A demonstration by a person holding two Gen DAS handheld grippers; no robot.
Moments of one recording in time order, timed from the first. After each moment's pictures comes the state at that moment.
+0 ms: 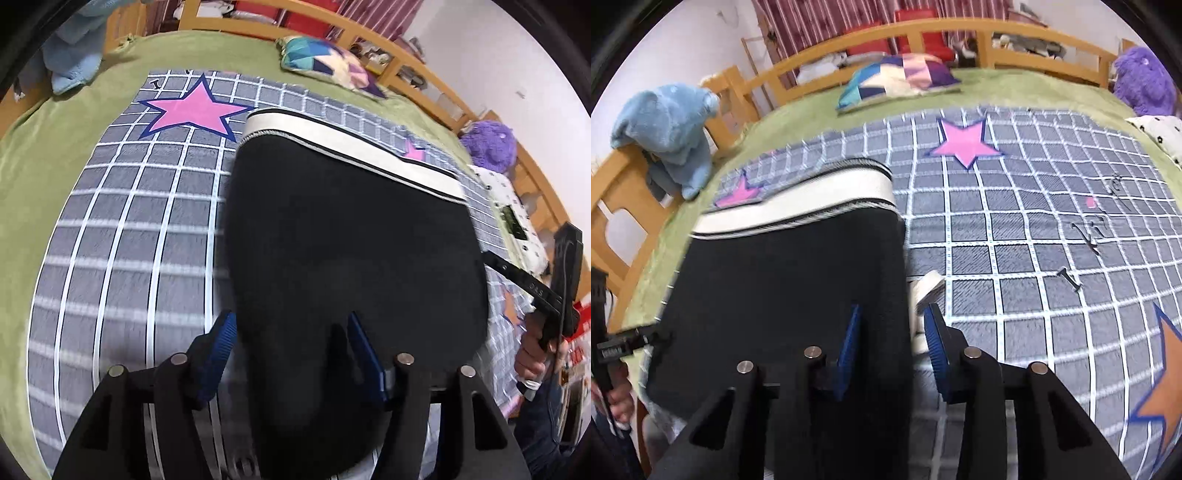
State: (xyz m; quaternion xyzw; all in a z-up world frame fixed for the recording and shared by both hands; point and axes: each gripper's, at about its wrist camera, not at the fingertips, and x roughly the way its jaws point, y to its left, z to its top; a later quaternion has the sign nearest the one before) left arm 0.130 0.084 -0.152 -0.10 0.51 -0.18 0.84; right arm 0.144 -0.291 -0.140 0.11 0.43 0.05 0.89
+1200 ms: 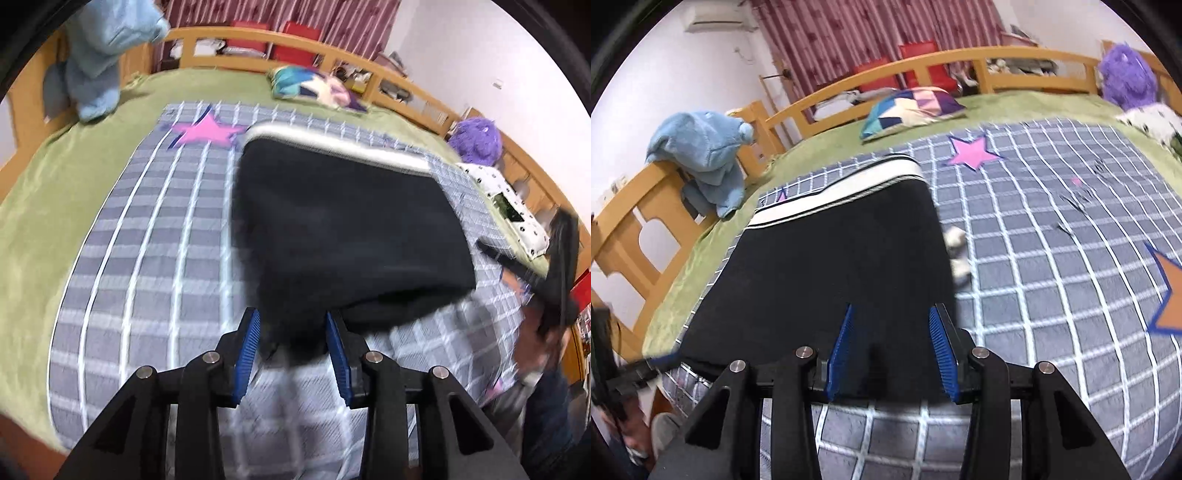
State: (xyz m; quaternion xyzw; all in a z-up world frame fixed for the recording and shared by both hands) left arm 0.055 0.082 -0.133 -0.05 0.44 -0.16 0.88; right arm 0.046 -0.265 -0.142 0.14 0.36 0.06 0.92
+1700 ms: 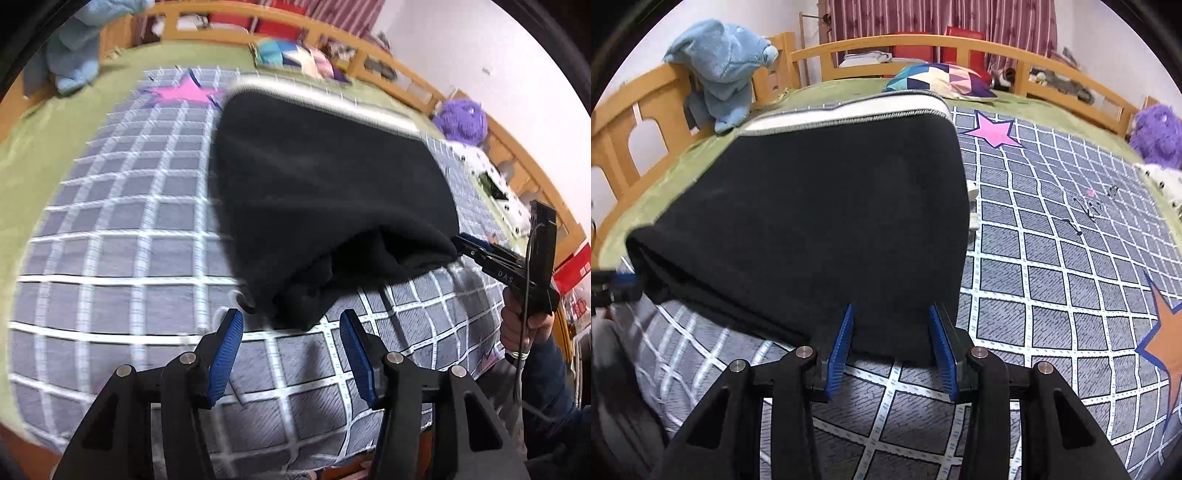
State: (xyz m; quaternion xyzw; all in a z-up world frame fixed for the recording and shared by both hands) left arm 0.027 0.093 -0.161 -0.07 0.46 -0.20 0.86; right arm 0.045 -0.245 -0.178 0.00 0.41 0.07 0.91
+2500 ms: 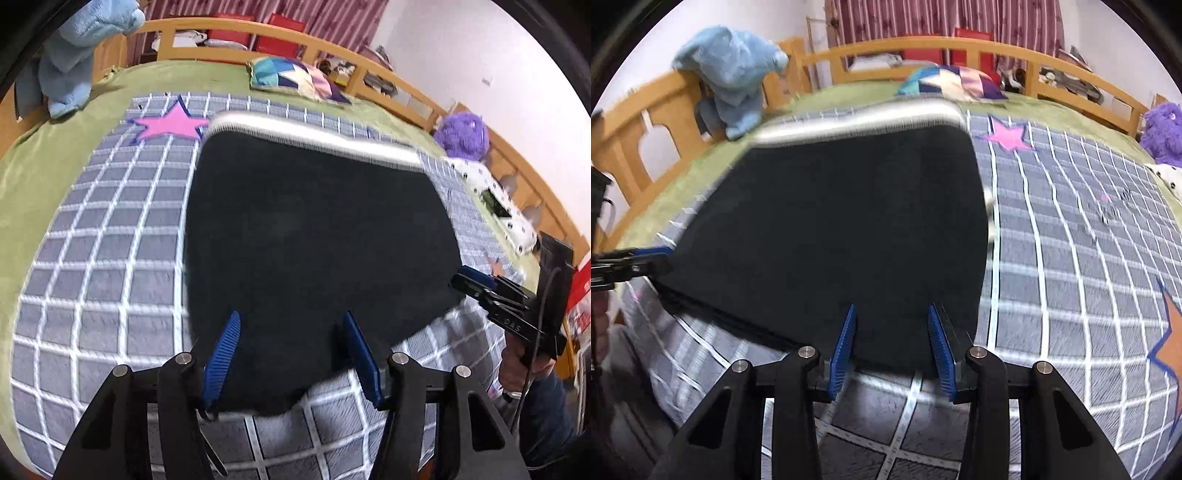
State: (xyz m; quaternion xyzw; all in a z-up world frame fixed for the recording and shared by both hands) left arm 0.076 0.063 -0.149 -0.07 0.45 -0.20 0.87; right arm 0.048 -0.238 -0.169 0.01 0.40 0.10 0.91
